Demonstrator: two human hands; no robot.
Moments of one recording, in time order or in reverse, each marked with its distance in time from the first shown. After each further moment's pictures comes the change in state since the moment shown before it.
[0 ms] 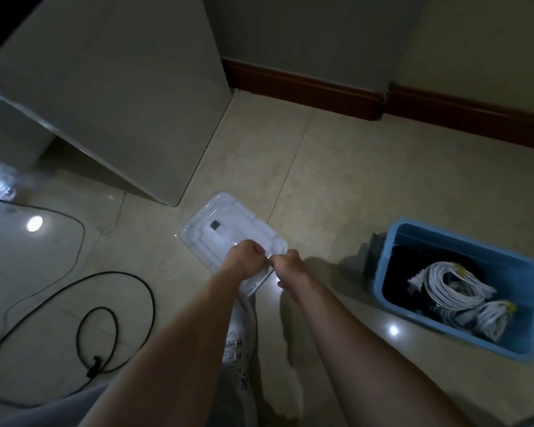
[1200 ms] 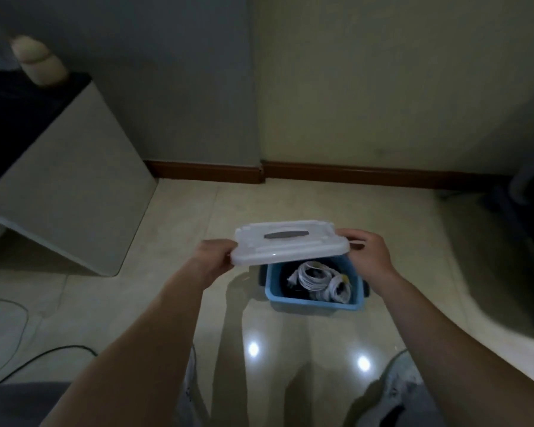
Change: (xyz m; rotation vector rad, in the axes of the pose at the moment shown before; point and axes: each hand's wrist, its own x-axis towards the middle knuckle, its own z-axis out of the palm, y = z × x) left_hand -0.151 0.184 -0.042 -0.971 -0.060 0.025; right_hand -0.192 0.053 -0.336 0.116 0.560 -0.523
